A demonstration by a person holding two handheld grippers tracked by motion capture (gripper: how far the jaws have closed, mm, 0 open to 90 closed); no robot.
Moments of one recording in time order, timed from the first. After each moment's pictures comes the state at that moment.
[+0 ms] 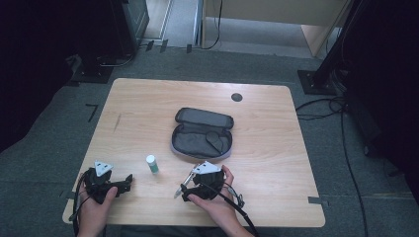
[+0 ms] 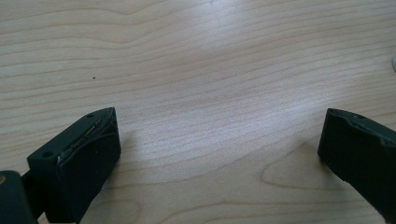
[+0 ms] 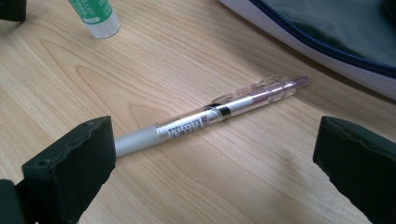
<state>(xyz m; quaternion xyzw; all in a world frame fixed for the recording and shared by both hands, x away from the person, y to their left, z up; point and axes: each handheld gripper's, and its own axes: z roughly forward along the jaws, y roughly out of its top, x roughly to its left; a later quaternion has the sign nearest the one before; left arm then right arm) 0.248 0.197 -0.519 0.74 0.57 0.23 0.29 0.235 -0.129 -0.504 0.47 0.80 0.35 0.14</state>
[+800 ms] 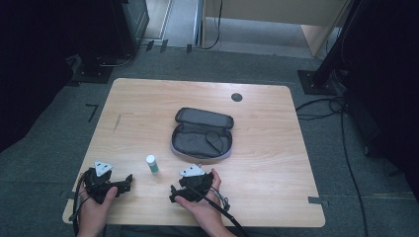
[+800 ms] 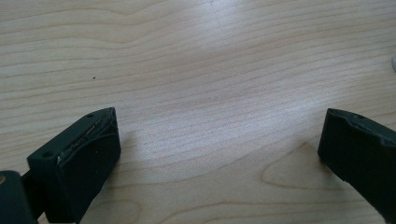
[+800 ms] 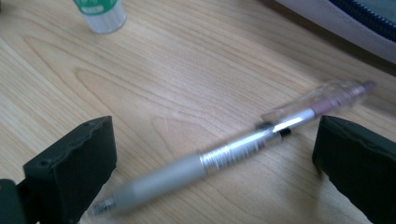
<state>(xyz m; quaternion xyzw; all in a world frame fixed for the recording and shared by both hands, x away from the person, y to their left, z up) 0.248 0.198 -0.519 0.74 0.57 0.23 0.29 0.233 -0.090 -0.519 0.48 0.80 0.32 0.16</state>
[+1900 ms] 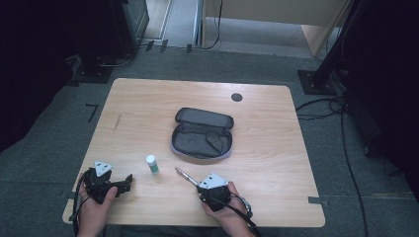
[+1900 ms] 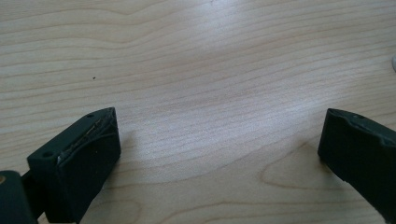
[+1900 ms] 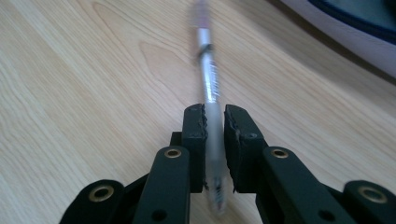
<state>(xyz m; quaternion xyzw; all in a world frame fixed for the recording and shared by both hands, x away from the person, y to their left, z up) 0.248 0.197 -0.519 0.74 0.57 0.23 0.29 0.207 -0.159 -0.513 0.39 0.84 0.35 0.16</state>
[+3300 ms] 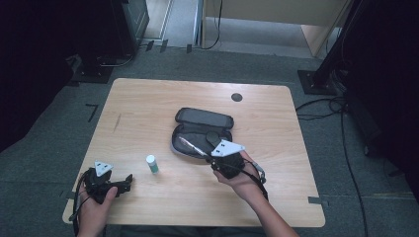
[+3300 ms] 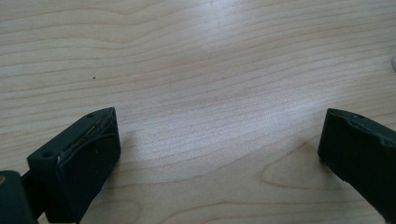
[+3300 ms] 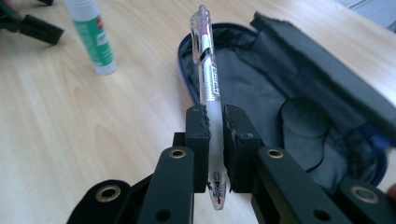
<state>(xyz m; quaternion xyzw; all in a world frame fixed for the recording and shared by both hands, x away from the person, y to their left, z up) 0.248 0.198 -0.519 0.74 0.57 0.23 0.29 0.277 -0.193 -0.438 0.31 0.84 0.40 0.18</state>
